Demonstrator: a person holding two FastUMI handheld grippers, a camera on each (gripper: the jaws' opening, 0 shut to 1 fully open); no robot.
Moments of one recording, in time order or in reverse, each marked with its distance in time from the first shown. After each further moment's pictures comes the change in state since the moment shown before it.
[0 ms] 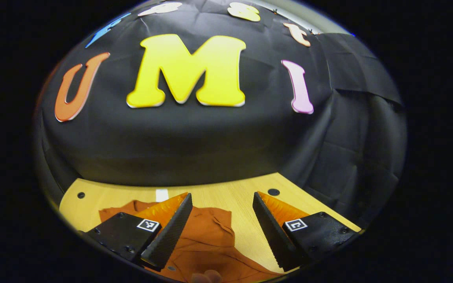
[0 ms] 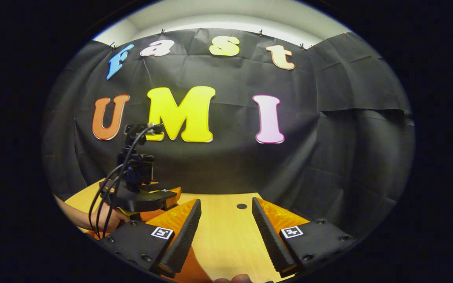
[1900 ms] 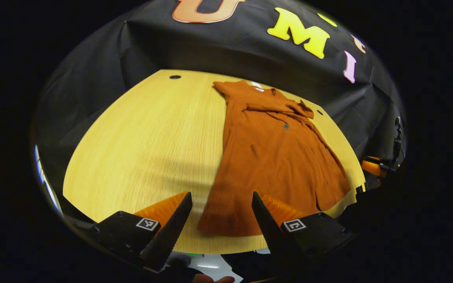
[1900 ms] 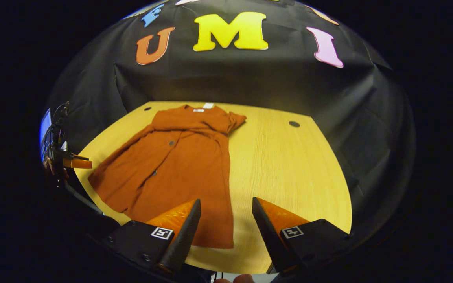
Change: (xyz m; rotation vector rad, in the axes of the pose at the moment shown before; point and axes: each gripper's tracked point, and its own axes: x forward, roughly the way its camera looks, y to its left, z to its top) left arm -0.356 0.229 -0.287 -0.307 0.628 0.153; right arm -0.080 0.017 -0.275 -0.111 0.686 0.309
